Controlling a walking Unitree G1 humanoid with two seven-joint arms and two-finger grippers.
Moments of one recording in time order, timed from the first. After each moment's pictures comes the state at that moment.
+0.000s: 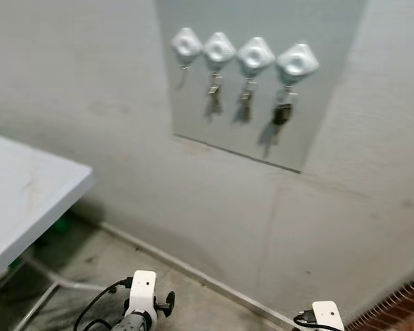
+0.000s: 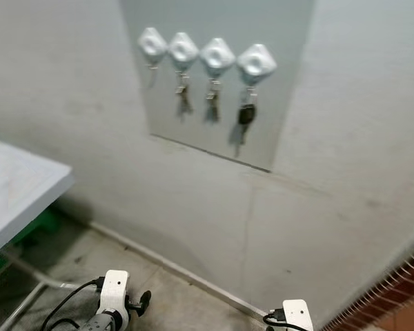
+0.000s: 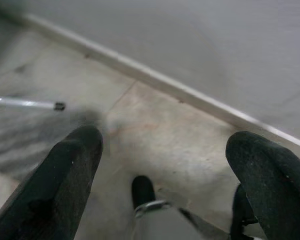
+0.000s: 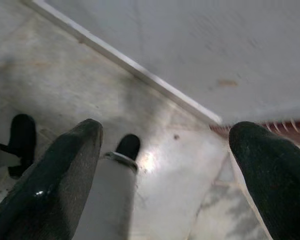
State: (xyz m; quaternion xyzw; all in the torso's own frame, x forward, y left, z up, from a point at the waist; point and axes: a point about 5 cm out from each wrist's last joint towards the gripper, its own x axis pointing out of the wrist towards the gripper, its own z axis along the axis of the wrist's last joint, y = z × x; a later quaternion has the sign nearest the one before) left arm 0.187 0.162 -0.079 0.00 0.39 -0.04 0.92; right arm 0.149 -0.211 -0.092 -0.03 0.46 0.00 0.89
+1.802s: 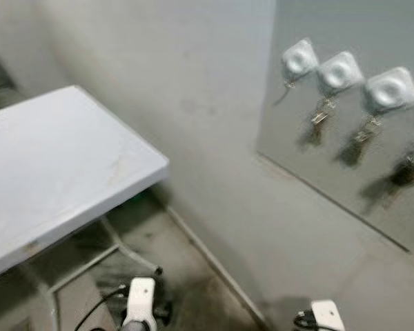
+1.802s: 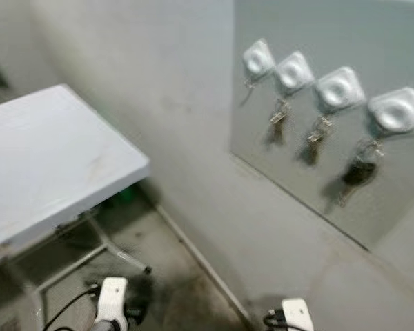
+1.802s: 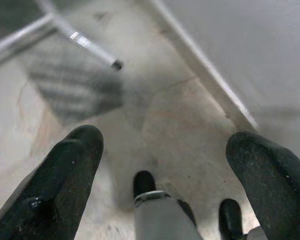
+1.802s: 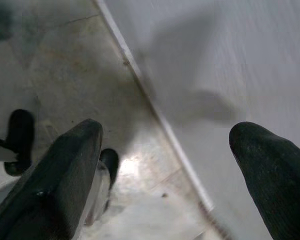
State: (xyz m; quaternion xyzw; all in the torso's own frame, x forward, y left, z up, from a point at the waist) left arm 0.181 0.157 -0.083 -0.01 0.40 -0.03 0.91; right arm 0.143 -0.217 -0.094 -0.05 0.48 0.01 0.88
